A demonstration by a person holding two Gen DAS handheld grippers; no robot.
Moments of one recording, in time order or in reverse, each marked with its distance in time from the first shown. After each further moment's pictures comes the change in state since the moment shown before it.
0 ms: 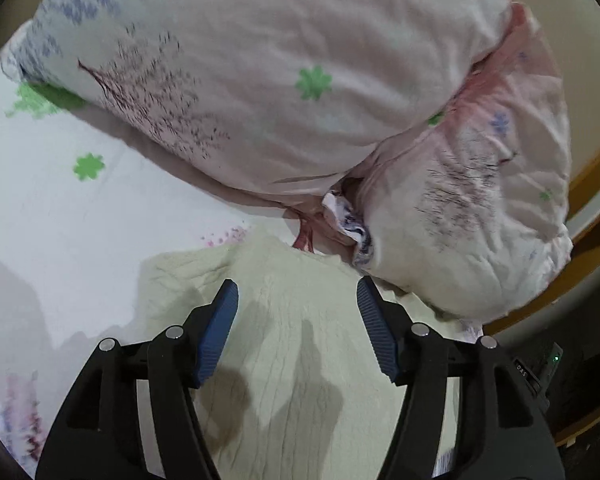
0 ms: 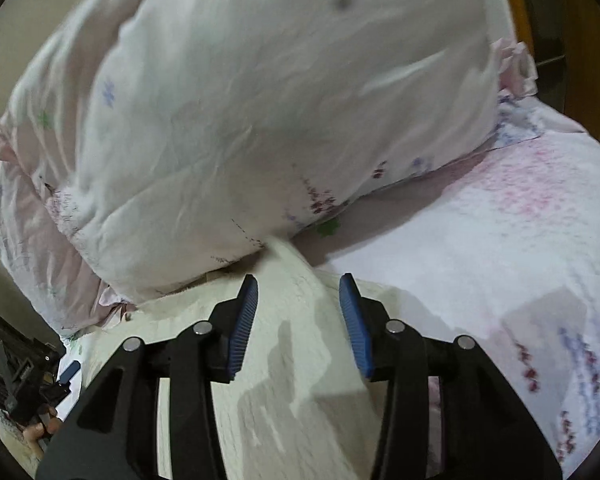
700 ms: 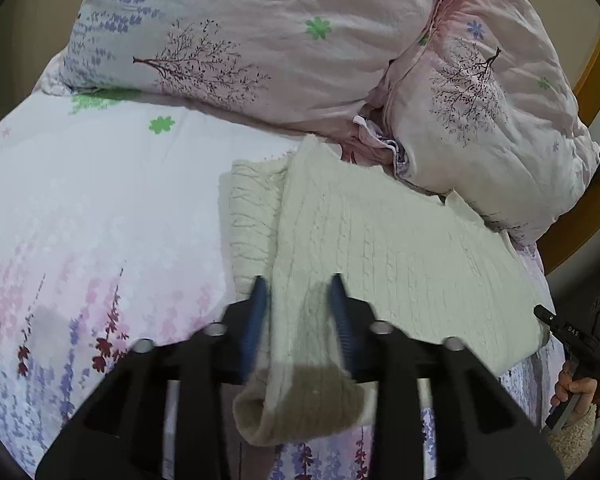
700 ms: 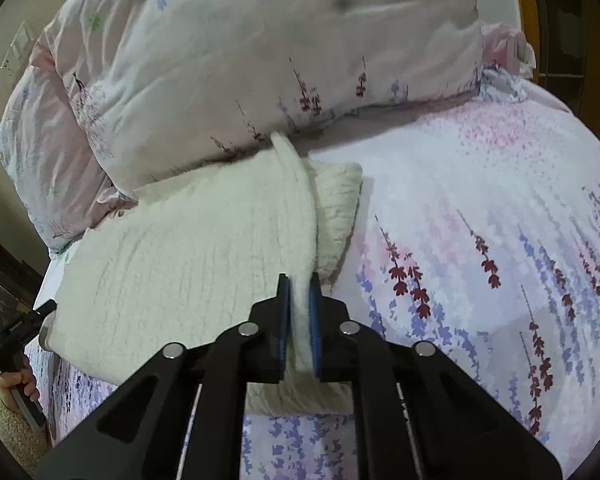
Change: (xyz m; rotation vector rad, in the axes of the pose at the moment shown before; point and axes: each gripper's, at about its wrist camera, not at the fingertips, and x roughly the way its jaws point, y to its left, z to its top) left arm -0.034 0.012 -0.065 0.207 0.058 0.192; right arm -0.032 -0.013 -0.070 -0.155 0.124 -0.019
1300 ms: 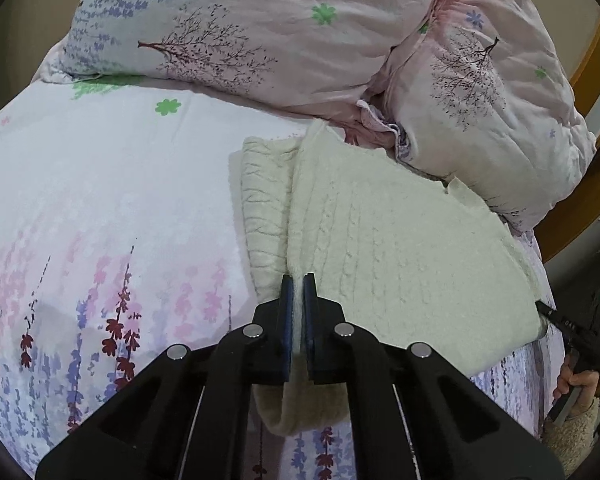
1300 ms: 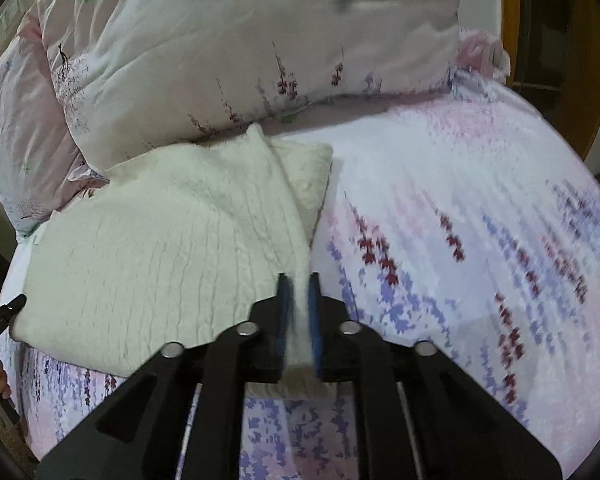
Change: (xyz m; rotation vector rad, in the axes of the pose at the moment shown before) left arm -0.003 0.007 -0.006 0.024 0.040 -0.014; right arm -0.011 0.009 -0.010 -0.038 0.013 -0.162
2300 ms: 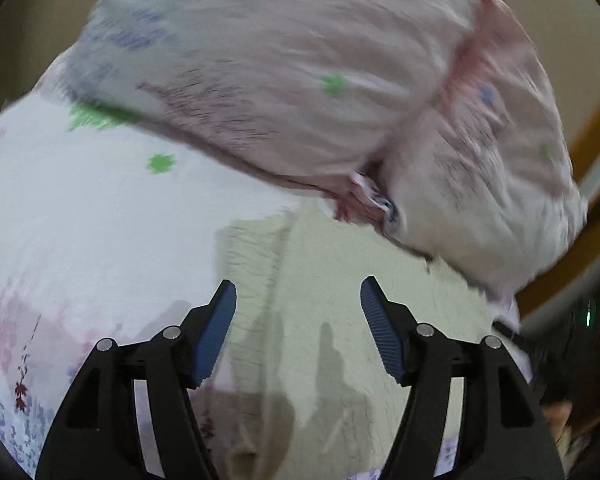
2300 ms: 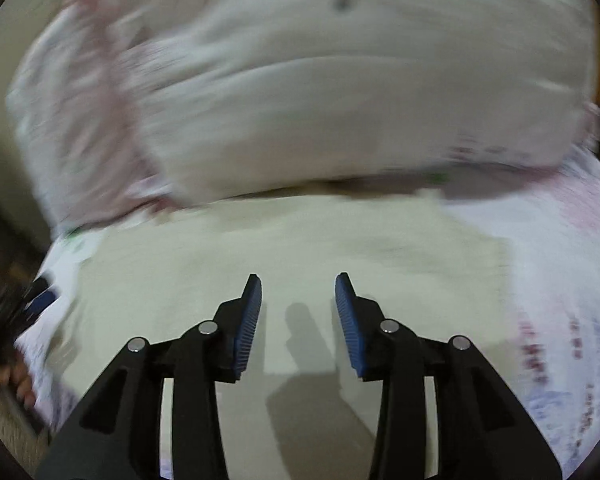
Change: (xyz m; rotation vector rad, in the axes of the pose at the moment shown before) left arm -0.004 0.016 0.042 -0.182 -0.120 -0.070; right arm 0.031 0.124 0.045 -0.155 -0.009 0.197
